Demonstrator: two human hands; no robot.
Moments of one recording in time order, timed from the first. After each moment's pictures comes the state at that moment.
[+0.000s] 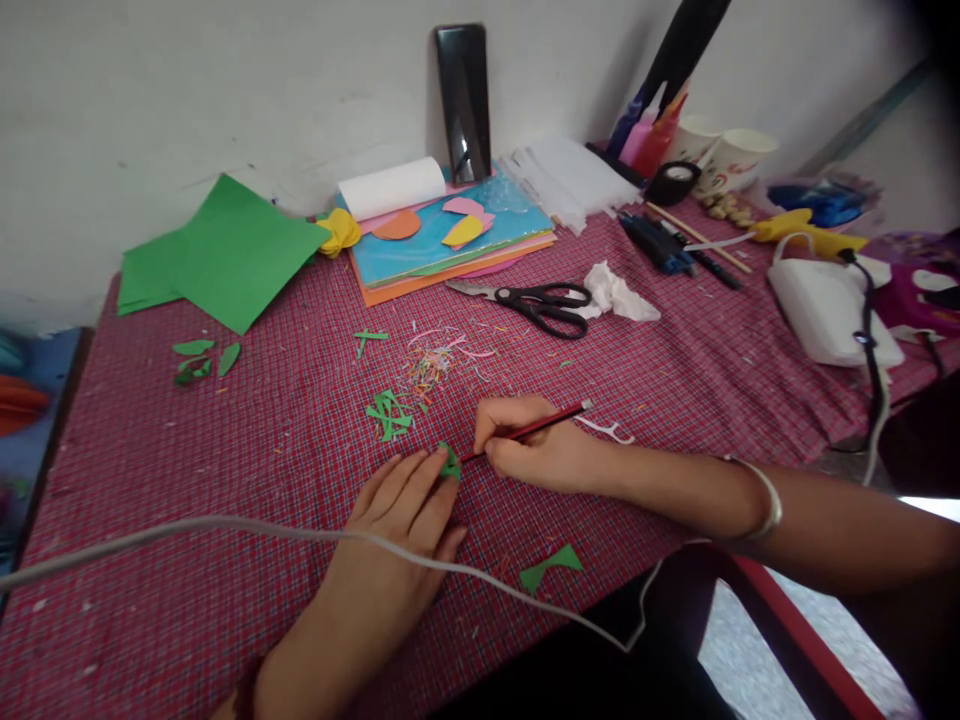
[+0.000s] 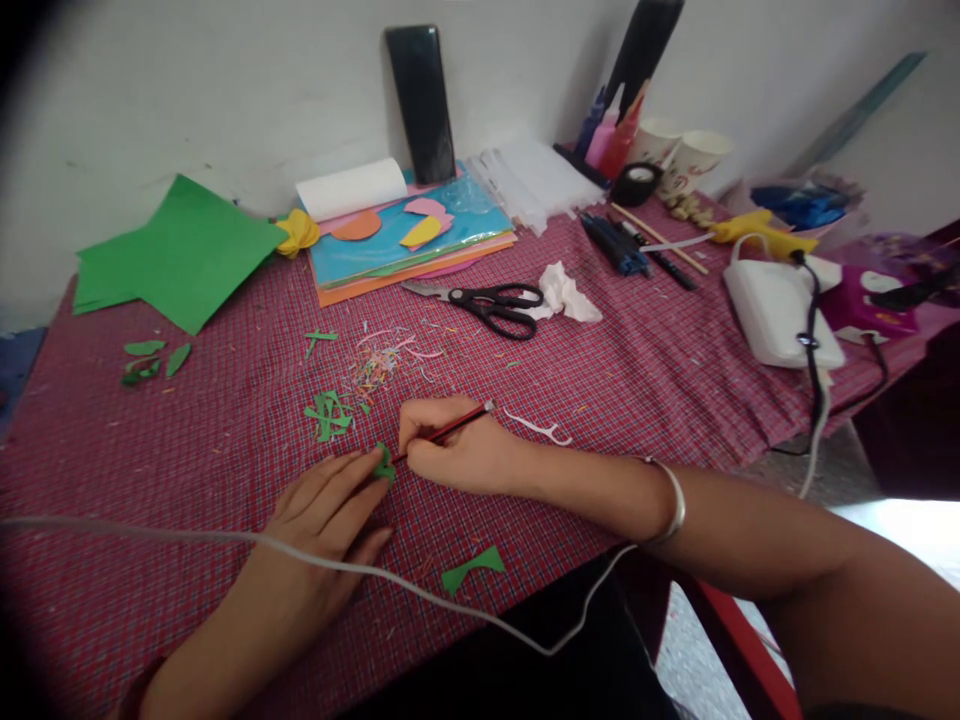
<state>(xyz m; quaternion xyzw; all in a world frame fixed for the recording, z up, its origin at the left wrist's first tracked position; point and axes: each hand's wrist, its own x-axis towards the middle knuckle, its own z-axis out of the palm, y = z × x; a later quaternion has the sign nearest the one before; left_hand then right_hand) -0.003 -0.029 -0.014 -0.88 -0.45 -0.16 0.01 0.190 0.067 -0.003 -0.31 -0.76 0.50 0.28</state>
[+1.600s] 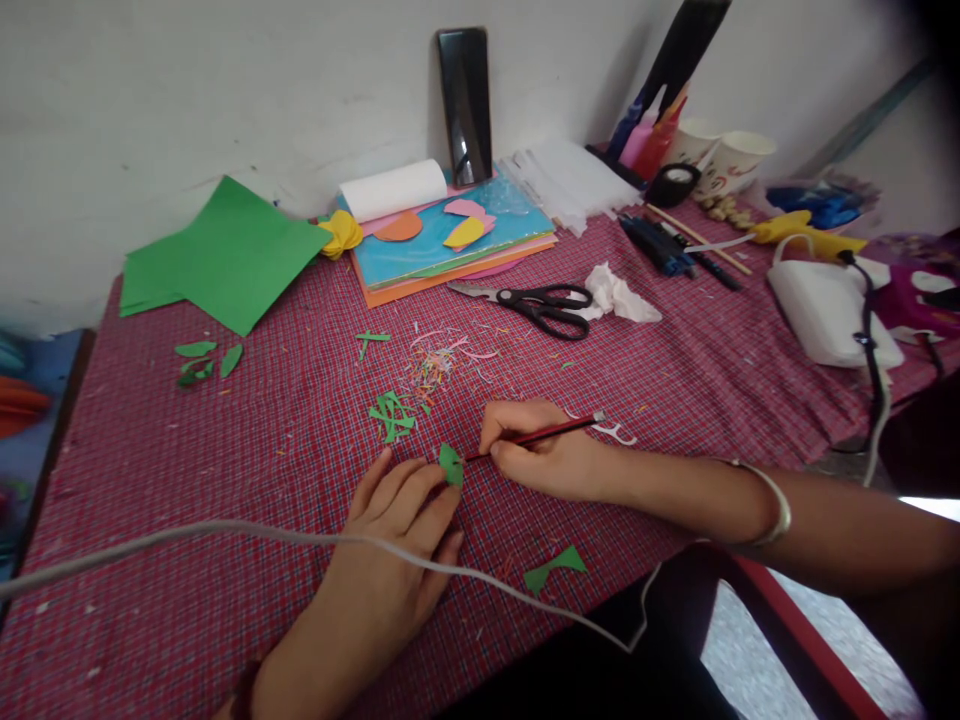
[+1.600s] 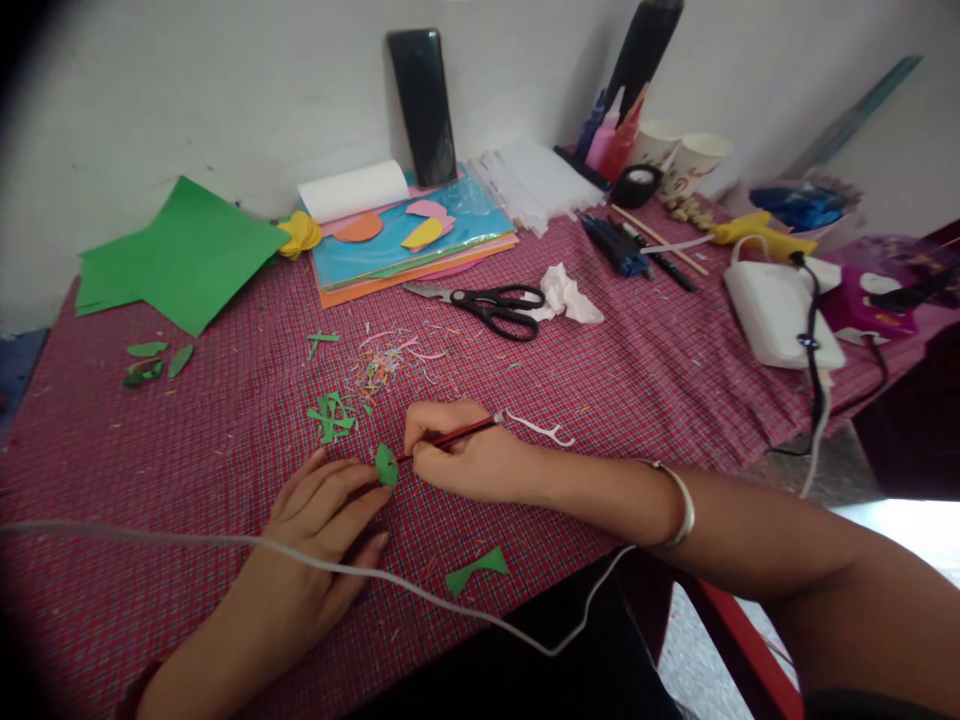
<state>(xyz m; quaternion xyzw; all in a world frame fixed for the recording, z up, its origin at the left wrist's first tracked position) -0.008 -0.029 -0.005 -0.87 -0.46 -0.17 -0.06 0.192 0.062 0.001 -0.33 -0.77 0.47 0.27</state>
